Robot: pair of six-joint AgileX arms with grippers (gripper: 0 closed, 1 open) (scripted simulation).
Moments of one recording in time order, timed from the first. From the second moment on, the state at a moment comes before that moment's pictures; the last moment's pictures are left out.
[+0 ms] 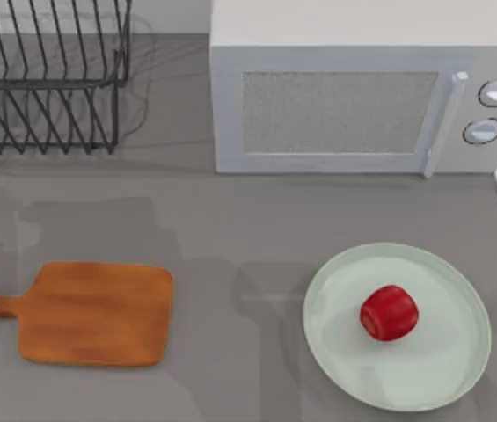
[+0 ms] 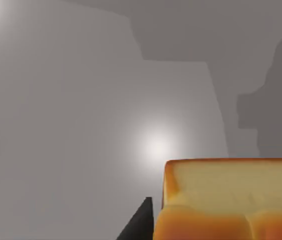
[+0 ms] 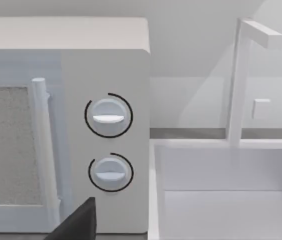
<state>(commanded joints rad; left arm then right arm) 0.24 1.90 1.52 -1.16 0.01 0.38 0.00 0.00 0.00 0.00 0.00 0.00</state>
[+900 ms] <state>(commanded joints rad) -0.28 1.73 1.18 -1.02 0.00 -0.26 0.00 0.00 0.00 0.00 0.00 0.00</state>
